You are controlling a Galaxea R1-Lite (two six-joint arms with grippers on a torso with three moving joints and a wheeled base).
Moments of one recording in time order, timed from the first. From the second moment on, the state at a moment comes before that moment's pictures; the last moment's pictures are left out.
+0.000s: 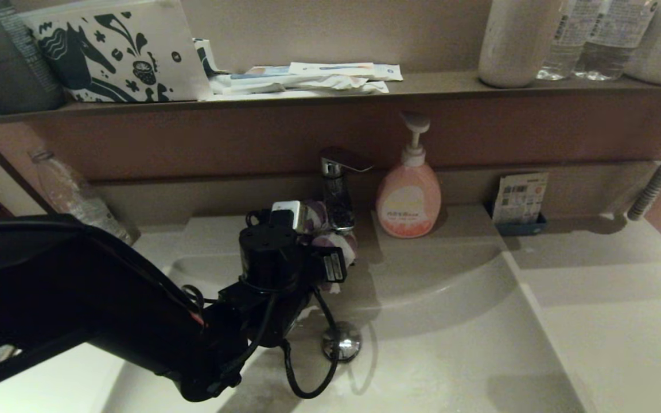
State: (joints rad) left arm -0.71 2.01 -0.78 -1.08 0.40 -0.20; right arm 0.00 0.00 0.00 -0.01 -0.02 0.03
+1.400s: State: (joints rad) left arm -0.19 1.89 -0.59 -1.08 0.01 -0.20; right arm 0.00 0.00 0.00 -0.01 -0.02 0.03
